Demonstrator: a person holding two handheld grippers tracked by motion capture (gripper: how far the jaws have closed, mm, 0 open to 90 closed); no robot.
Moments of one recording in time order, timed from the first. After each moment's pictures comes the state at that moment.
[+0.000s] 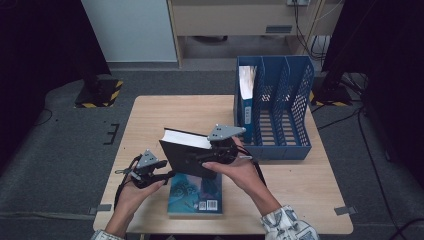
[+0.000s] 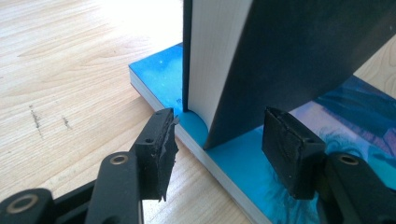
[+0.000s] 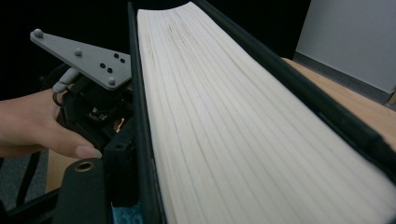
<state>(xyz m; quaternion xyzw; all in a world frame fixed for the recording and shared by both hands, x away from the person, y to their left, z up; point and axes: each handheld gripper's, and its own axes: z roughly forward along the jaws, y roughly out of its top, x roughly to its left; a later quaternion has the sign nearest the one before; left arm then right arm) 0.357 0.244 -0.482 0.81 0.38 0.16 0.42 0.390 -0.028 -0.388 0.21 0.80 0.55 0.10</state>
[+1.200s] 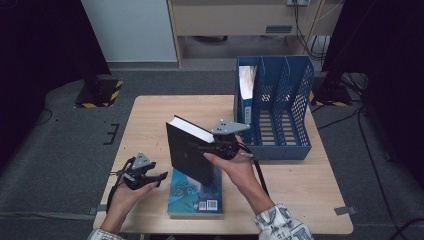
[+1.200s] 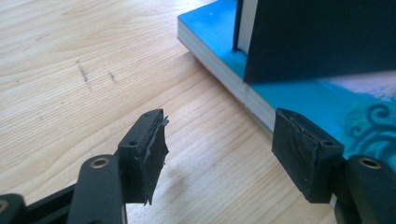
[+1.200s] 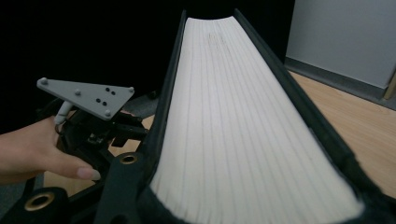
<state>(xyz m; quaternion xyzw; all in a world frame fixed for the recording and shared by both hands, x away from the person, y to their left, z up) 0.361 0.272 -0.497 0.82 0.41 0.18 0.37 0.401 -0.032 -0.390 0.26 0.77 0.58 0.09</state>
